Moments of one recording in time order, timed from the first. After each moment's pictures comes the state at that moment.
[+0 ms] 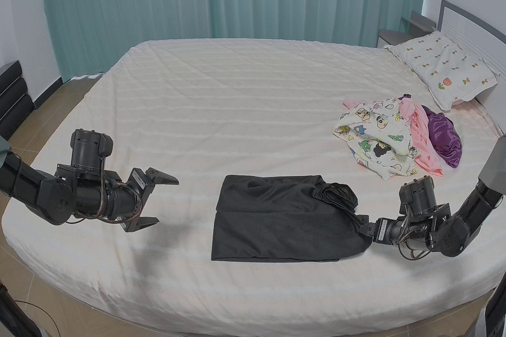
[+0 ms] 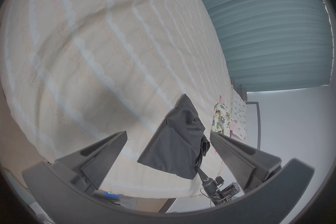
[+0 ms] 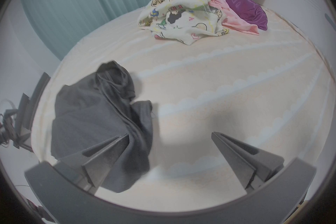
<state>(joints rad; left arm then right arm) -0.18 1.80 -0.77 -0.33 -0.37 -1.07 0.31 1.98 -0.52 -0.64 -0.18 0.51</state>
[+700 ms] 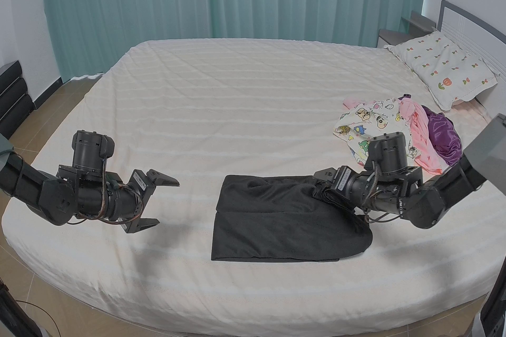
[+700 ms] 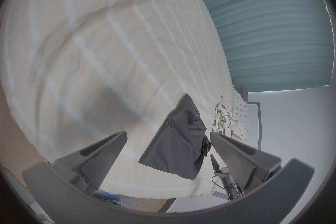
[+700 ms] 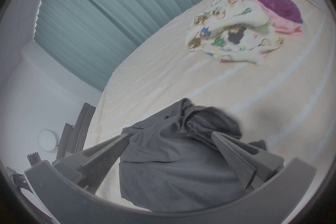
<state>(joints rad) -0.18 1.81 -0.77 -0.33 -0.37 -1.07 0.44 2.04 -0.90 -0.61 -0.05 0.78</state>
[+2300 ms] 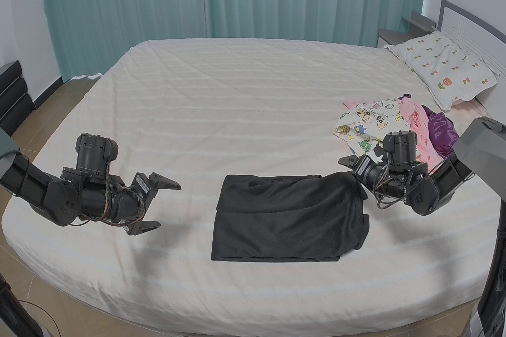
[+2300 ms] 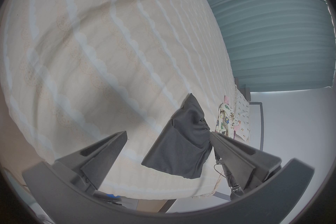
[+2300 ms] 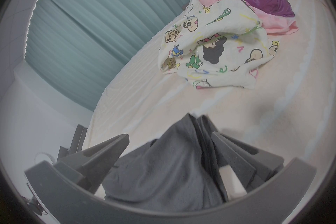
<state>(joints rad) -0.18 1.84 -0.77 -0.33 -0.36 -1.07 0.26 2.18 -0.99 -0.72 -0.03 0.80</state>
